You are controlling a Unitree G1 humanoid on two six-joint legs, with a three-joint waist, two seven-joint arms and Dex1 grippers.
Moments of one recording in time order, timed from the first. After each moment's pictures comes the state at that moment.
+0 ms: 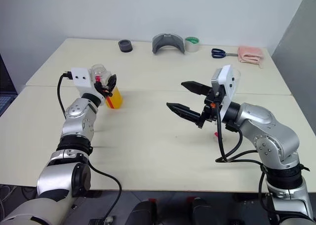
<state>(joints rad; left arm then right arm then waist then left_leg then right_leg) -0.86 0.43 0.24 0.88 -0.19 -0.14 -0.35 -0.54 -0.54 -0.01 -0.44 0.80 0.69 0.65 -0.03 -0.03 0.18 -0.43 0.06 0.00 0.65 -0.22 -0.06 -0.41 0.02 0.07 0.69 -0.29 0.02</state>
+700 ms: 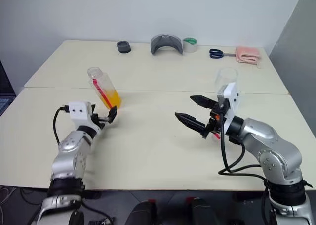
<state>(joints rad) -0.30 0.39 0.25 0.16 -0.25 0.22 -0.27 -0.34 -0.54 -0.07 -0.53 0.82 0.72 0.58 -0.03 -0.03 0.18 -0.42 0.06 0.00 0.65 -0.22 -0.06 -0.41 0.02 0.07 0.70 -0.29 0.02</state>
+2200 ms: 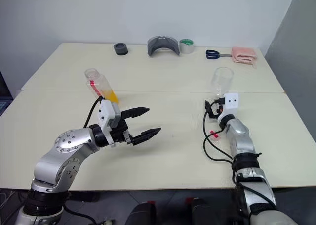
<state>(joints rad) -0.26 0.59 0.00 -0.37 -0.48 0.46 -0.80 -0.68 -0.24 -0.13 0.71 0.22 0.00 0.32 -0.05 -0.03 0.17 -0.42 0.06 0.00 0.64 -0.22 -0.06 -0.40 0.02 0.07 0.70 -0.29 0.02</state>
